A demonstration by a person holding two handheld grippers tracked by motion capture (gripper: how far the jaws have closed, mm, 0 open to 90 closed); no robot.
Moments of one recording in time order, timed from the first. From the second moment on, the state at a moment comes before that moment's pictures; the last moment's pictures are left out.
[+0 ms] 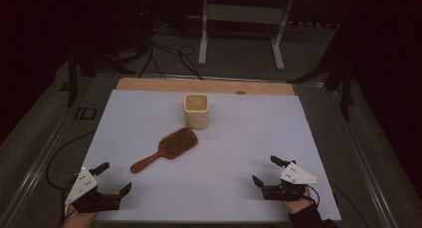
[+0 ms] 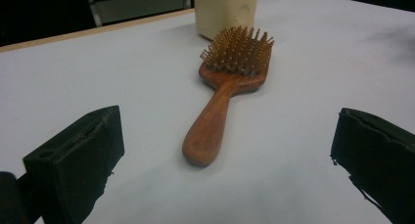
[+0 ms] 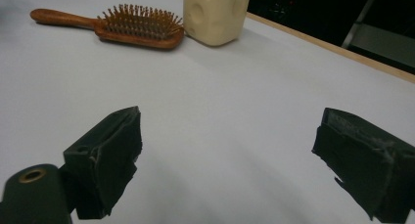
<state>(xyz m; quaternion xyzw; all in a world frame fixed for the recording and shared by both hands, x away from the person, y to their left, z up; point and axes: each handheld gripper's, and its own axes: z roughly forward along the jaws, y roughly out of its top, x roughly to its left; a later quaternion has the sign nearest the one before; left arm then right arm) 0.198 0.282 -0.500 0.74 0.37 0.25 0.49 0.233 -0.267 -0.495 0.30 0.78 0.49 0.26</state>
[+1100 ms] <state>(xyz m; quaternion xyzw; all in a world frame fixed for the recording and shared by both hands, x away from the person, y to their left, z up) 0.199 0.279 -0.499 0.75 0.36 0.24 0.50 0.232 -0.269 -0.494 0.29 0.78 0.49 0.27</state>
